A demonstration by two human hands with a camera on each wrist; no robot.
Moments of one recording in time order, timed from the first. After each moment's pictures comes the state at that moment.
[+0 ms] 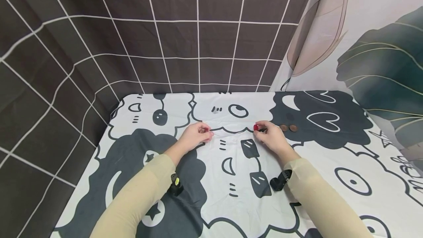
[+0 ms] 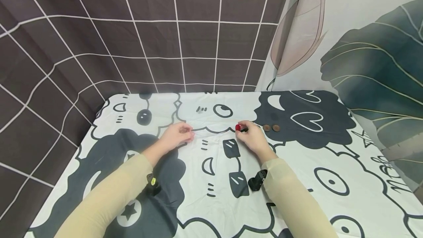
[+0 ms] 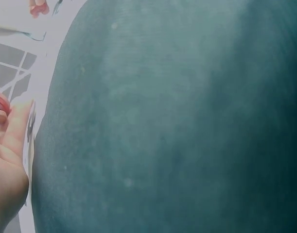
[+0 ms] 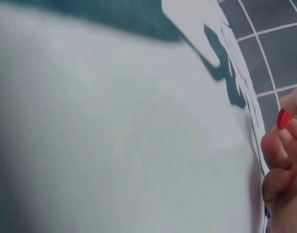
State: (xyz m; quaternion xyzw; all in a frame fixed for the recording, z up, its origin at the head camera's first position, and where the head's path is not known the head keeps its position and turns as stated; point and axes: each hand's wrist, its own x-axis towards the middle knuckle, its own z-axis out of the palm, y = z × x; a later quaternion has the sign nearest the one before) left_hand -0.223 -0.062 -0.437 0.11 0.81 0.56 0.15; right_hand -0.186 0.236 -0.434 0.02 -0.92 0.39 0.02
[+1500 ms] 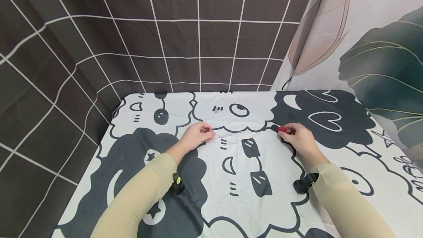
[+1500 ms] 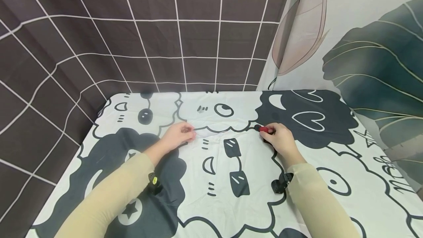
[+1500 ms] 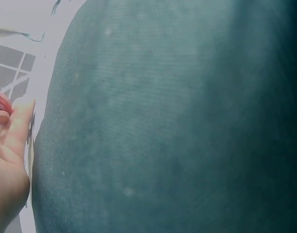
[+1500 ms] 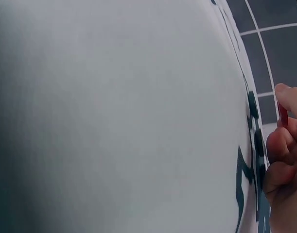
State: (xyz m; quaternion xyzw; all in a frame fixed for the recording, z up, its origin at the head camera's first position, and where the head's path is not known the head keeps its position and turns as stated) left_hand -0.225 -0.063 -0.437 0.14 0.85 0.49 0.12; right_hand -0.167 0.309 -0.429 -0.02 -0.96 0.29 0.06
